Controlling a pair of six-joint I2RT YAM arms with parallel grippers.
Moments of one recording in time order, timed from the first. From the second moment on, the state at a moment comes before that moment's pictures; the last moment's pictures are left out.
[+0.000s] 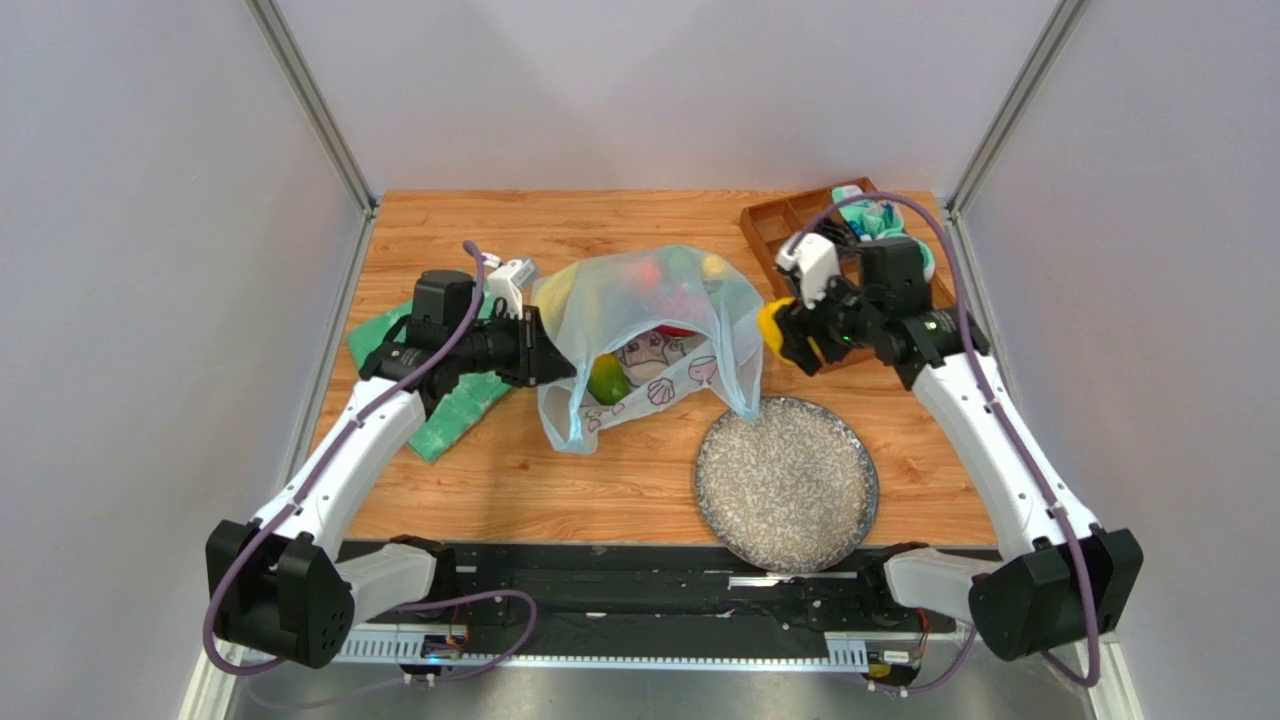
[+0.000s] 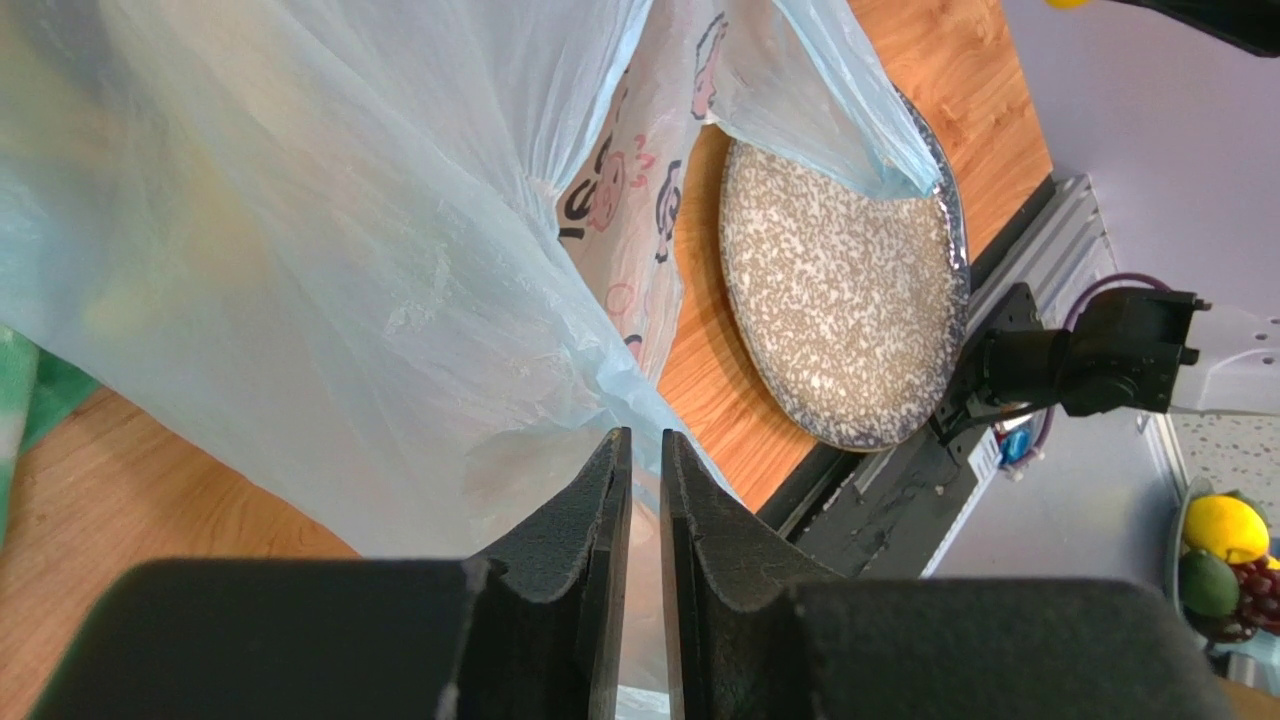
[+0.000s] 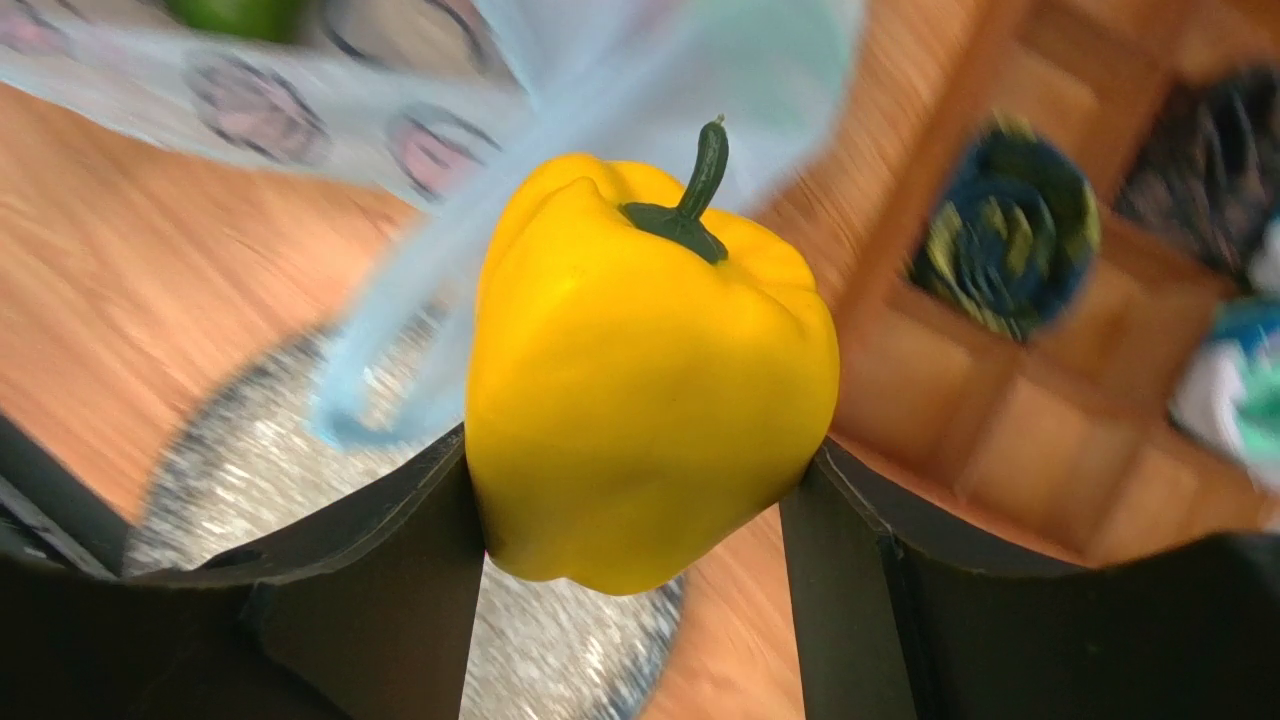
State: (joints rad) left arm -0.25 1.15 0.92 -0.44 0.68 -0.24; right arm 0.32 1.23 1.23 -0.73 -0.31 -0.44
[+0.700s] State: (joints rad) left arm -0.24 1.16 0.89 -0.42 0.67 -0.29; right arm 0.13 1.03 0.67 -0.77 -0.22 -0.89
